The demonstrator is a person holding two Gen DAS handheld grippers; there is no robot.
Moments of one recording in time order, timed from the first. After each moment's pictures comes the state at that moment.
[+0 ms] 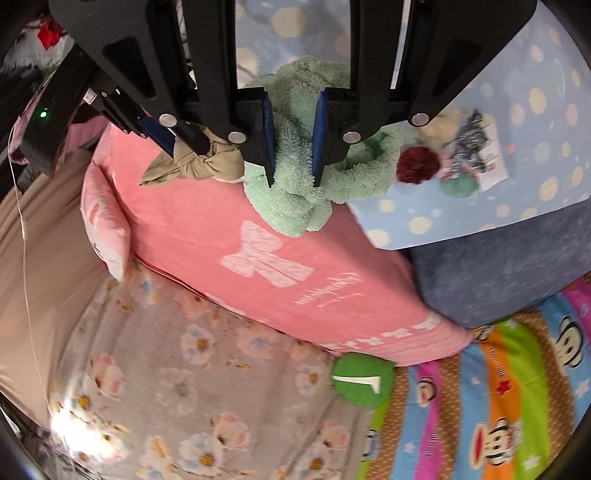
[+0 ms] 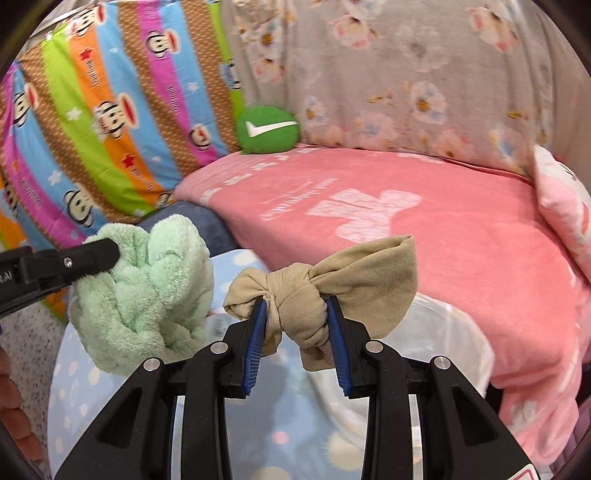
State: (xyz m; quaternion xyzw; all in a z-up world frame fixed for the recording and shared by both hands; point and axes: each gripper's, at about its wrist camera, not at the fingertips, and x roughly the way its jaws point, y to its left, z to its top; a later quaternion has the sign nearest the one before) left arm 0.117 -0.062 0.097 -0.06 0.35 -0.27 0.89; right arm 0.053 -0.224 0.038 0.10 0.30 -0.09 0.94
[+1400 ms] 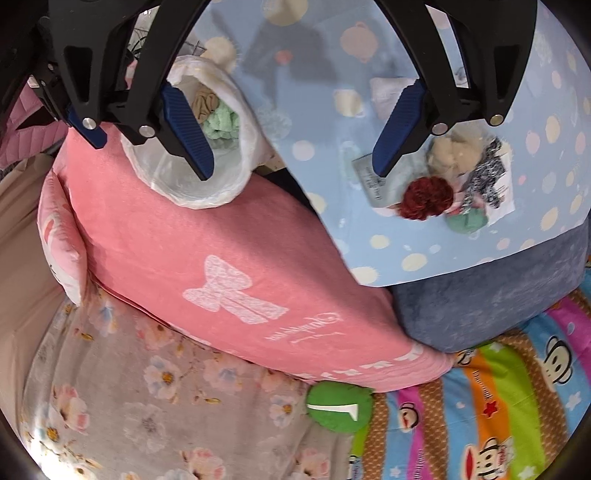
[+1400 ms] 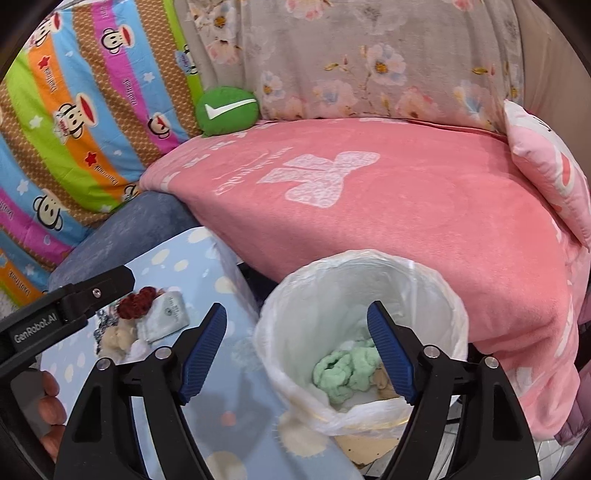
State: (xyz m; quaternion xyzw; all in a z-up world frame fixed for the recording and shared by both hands) left arm 0.129 -0.092 0.020 -0.04 0.39 -0.19 0.90; right arm 0.049 -0.259 -0.005 0.13 0.34 -0.12 0.92
